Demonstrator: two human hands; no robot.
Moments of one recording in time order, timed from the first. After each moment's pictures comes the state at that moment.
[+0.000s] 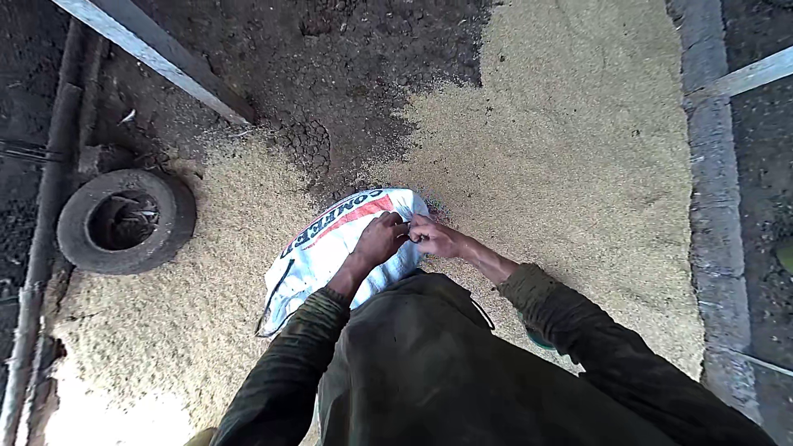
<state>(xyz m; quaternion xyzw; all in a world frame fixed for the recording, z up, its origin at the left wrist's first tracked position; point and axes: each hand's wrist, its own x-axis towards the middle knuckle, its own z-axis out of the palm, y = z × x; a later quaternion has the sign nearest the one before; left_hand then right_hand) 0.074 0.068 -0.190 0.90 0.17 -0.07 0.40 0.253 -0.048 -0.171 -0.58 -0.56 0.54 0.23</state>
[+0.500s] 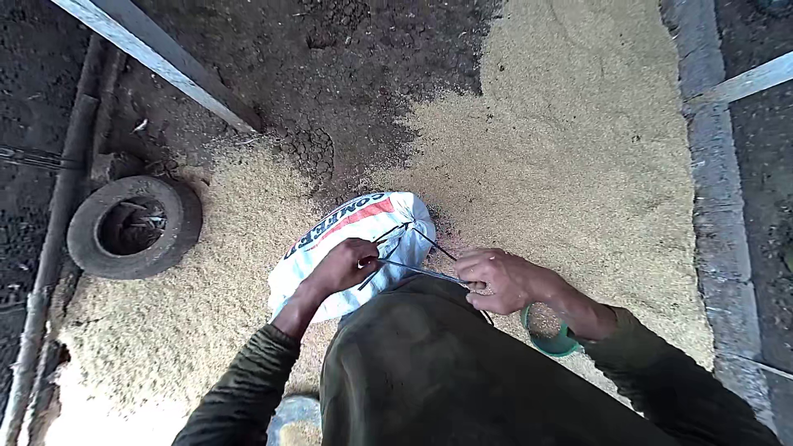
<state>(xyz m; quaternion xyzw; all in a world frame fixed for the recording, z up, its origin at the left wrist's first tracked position) -0.009 0.074 -0.137 0.90 0.11 0.02 0.42 0.272 -0.123 -0.043 -0.49 -0.73 0.45 0.17</state>
